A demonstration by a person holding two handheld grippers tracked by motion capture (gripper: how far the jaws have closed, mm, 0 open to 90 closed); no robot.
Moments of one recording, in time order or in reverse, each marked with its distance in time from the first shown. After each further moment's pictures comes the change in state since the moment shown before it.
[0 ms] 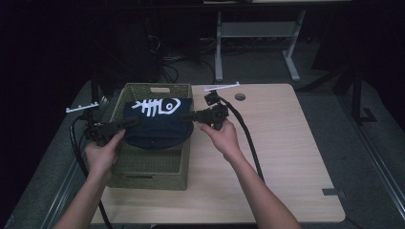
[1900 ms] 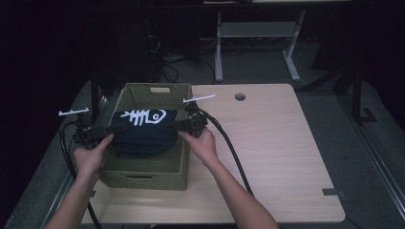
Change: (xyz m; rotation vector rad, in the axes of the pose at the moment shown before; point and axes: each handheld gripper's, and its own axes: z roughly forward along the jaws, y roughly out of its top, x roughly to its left) left arm 0.048 -0.004 -0.010 0.089 0.115 -0.099; right arm -0.009 -0.019 0.070 0.051 -0.046 0.047
